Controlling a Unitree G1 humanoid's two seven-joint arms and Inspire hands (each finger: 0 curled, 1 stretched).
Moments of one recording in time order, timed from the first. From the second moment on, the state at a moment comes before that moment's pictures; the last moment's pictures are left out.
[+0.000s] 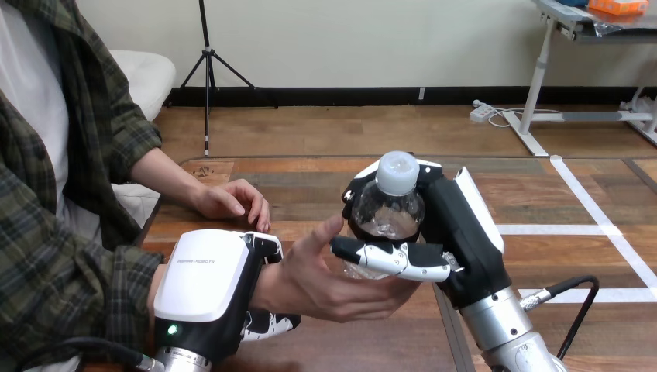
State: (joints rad) left arm 0.13 0.37 -0.30 0.03 0.95 -0.17 0.46; right arm -0.07 -0.09 0.10 0.26 0.04 -0.67 0.28
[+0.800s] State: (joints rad) left arm 0.13 0.36 -0.30 0.02 0.94 -0.18 0.45; right arm -0.07 -0.08 0.13 0.25 0.03 -0.68 0.32
